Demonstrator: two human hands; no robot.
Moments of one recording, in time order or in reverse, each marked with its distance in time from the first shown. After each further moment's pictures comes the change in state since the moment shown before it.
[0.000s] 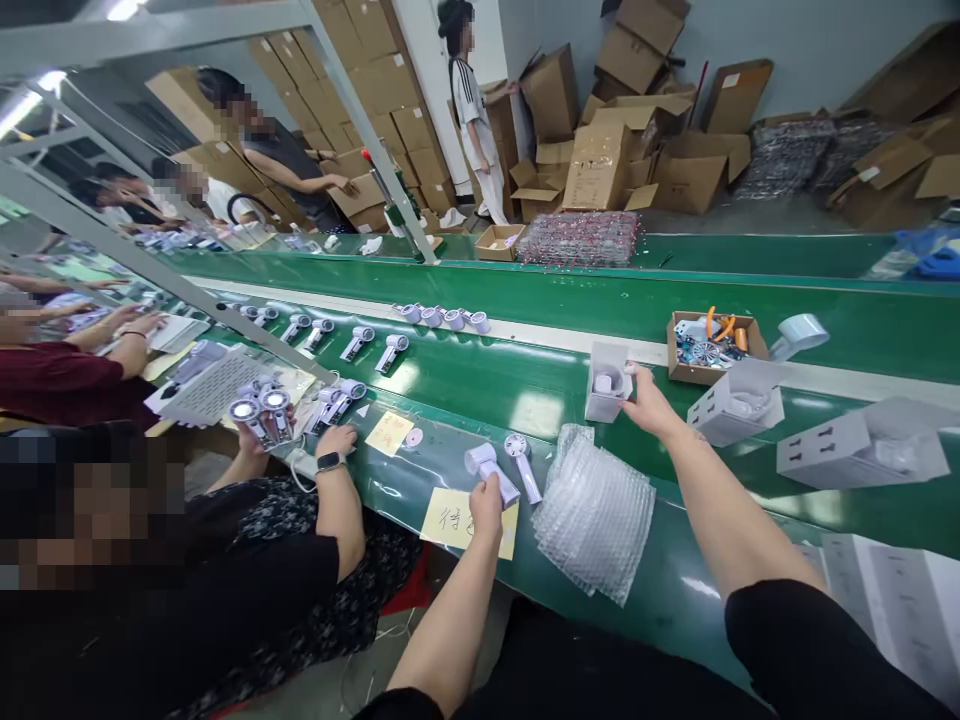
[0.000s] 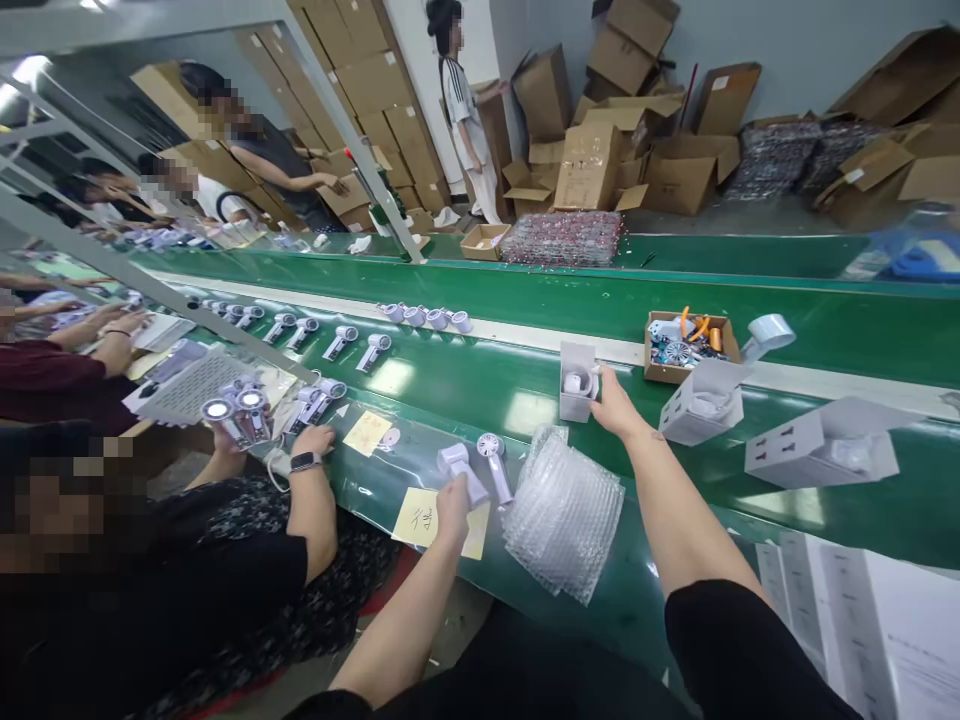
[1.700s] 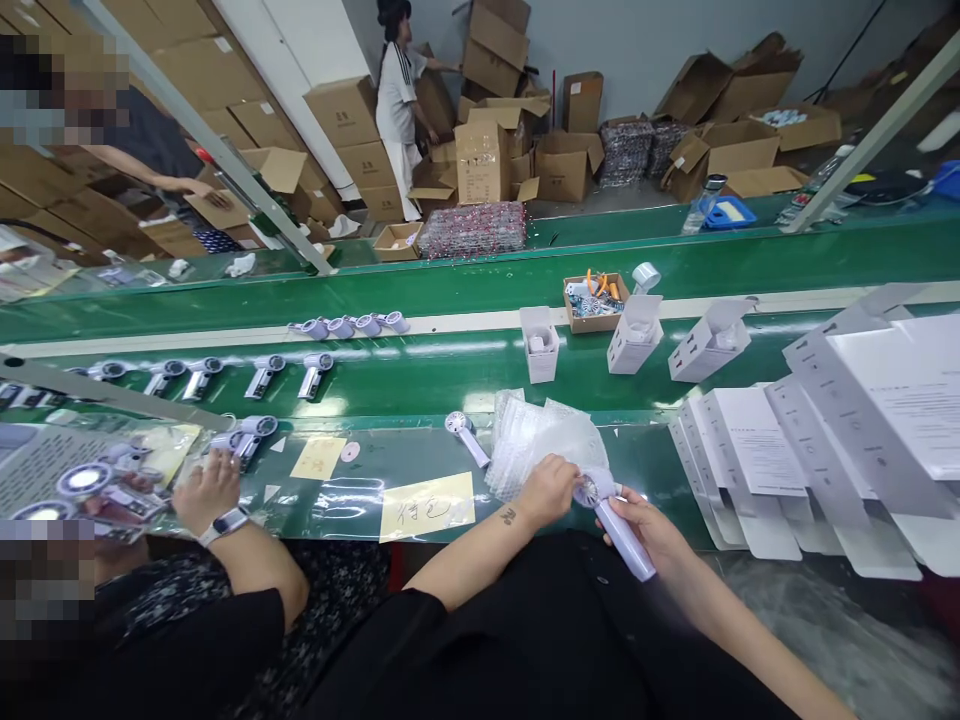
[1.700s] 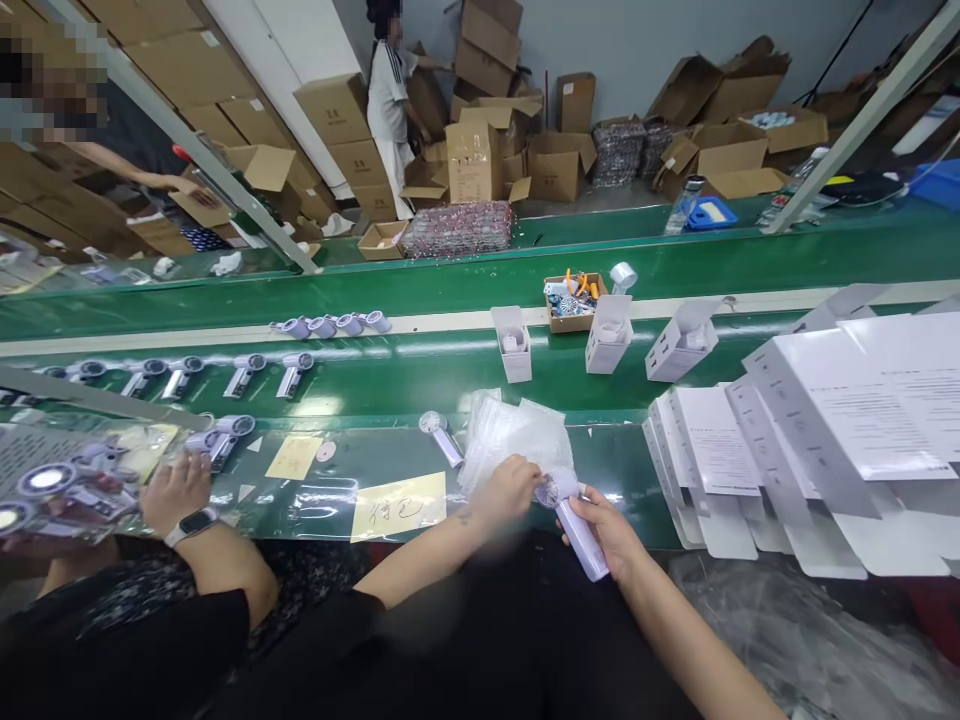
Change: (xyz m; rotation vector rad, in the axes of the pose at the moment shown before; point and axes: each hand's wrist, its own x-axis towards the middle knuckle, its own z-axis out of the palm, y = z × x) left_hand -0.143 0.025 0.059 0.292 -0.926 1.299; right_hand -0.316 -0.018 -0.006 1.117 0.107 0.931
